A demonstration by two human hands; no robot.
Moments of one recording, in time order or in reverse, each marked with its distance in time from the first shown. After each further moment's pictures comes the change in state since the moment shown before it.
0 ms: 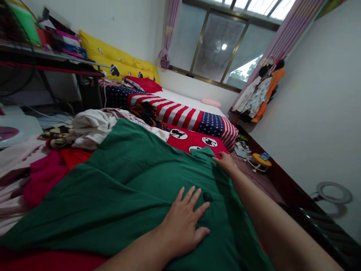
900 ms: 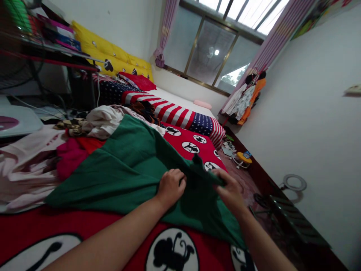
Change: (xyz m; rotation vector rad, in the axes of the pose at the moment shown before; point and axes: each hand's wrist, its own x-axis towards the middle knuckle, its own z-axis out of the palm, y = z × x) left_hand 0.001 -0.003 -0.019 -0.125 0.465 -0.236; right_hand -0.217 -0.018 -0.066 0.656 0.056 -0.474
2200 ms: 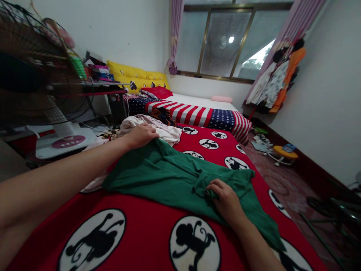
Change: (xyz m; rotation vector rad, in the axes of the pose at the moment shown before) left_hand 0.076 -0.086 -0.209 0.877 -0.346 0.279; right_hand -0.045 0.023 0.065 -0.264 -0.184 -0.159
